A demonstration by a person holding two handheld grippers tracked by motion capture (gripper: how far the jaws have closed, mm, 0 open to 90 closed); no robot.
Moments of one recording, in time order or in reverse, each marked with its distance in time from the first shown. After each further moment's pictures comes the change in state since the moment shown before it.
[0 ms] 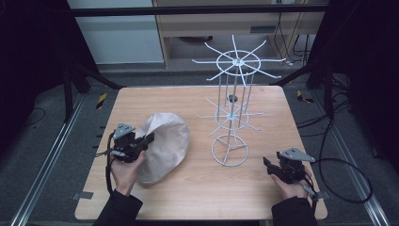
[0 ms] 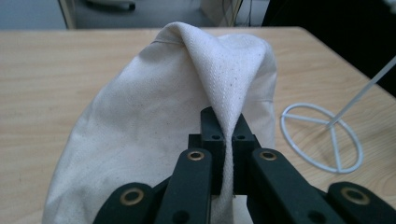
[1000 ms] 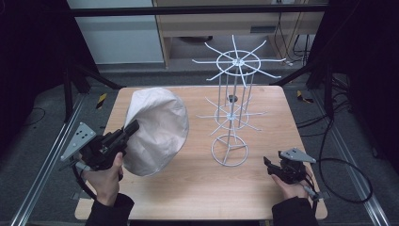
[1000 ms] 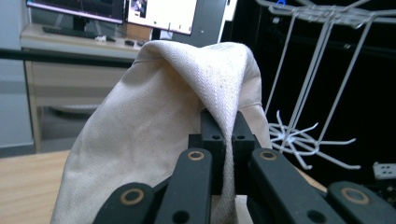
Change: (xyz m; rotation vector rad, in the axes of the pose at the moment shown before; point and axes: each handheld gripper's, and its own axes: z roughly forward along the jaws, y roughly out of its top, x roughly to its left) left arm -0.019 0.033 -0.093 -0.441 -0.179 0.049; right arm -0.002 -0.001 -0.001 -0.021 -0.016 -0.010
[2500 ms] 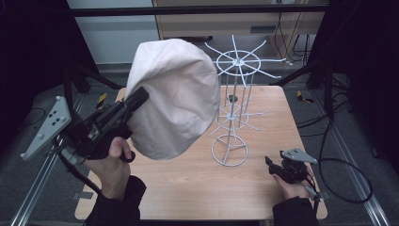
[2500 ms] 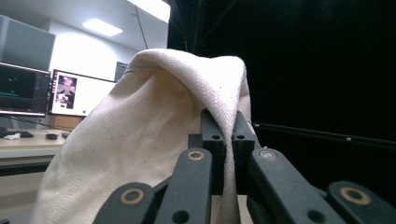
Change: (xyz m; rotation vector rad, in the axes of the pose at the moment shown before) left arm -0.073 0.093 0.008 -0.310 -0.284 0.032; right arm -0.004 -0.002 0.000 -0.009 -0.016 0.000
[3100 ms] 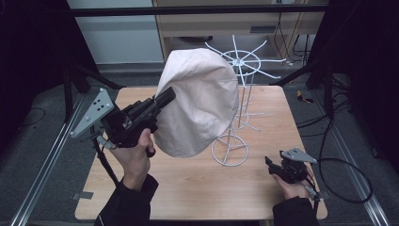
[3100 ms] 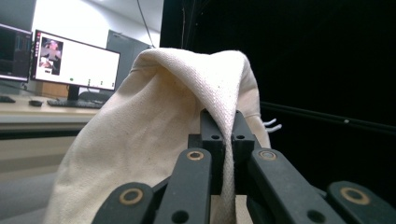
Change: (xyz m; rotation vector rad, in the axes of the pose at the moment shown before) left arm 0.010 -0.038 0.032 0.117 -0.006 -0.063; right arm 0.000 0.000 0.001 0.001 0.001 -0.010
